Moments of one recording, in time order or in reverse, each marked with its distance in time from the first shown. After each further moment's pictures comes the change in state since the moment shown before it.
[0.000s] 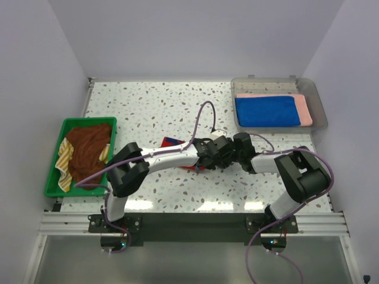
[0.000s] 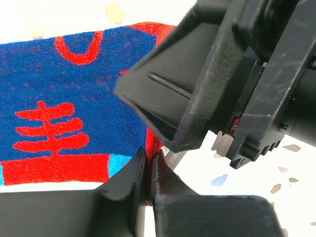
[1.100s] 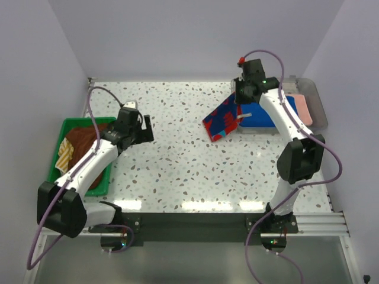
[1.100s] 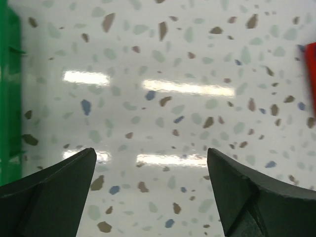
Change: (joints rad) left arm 0.693 -0.687 -0.479 0.118 0.172 0.185; right arm -0.144 0.200 1.186 -1.145 0.345 -1.072
